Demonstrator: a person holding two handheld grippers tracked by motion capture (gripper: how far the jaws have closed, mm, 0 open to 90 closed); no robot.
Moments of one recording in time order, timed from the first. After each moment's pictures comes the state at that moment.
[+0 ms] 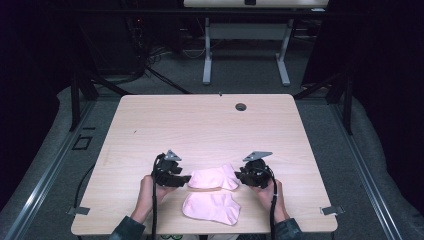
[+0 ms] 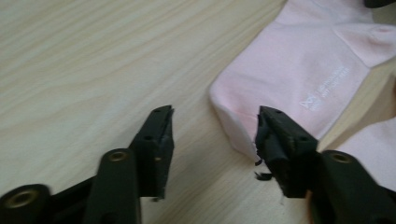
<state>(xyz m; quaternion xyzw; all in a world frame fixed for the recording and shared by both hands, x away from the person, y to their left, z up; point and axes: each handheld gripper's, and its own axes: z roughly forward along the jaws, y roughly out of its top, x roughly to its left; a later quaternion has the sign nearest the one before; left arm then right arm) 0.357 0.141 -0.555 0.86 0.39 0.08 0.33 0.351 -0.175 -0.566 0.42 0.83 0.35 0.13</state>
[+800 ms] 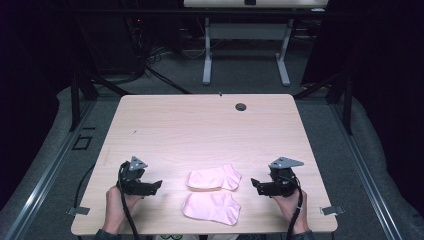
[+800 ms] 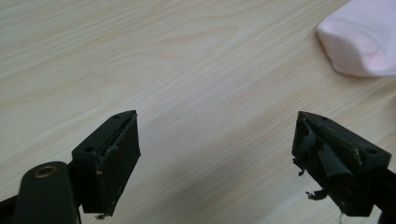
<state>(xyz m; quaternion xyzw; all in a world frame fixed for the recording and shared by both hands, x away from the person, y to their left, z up) 0.321 0.230 -0.550 0.82 0.45 0.17 0.31 0.306 -0.233 -0.537 0.45 0.79 0.36 0.18</state>
